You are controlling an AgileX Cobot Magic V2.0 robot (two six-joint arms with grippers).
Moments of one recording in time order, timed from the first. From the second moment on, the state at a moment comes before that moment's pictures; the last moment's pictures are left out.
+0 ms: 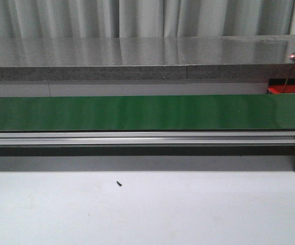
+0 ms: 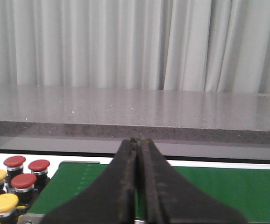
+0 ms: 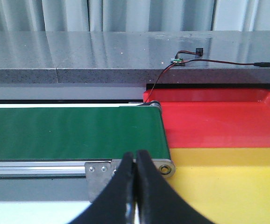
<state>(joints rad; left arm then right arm) -0.02 -0.01 0.00 -0.24 -0.07 0.15 -0.03 -0.01 0.03 -0.03 0.07 0.08</state>
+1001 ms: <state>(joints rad) -0.02 0.97 -0.56 -0.34 0.24 0.15 -0.03 -0.01 0.03 -0.03 0.07 0.08</state>
